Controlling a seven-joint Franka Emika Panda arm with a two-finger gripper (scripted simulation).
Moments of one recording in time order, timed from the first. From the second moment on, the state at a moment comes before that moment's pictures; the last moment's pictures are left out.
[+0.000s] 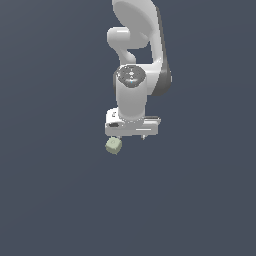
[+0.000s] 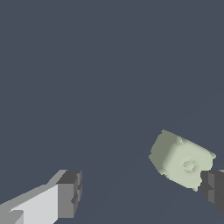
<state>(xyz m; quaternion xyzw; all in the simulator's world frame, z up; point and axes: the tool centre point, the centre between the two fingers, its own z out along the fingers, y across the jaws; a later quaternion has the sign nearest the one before) -0.006 0.015 0.155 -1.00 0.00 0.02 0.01</state>
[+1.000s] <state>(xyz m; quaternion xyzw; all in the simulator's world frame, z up) 0.002 0.005 0.166 -1.00 0.03 0.00 0.01</state>
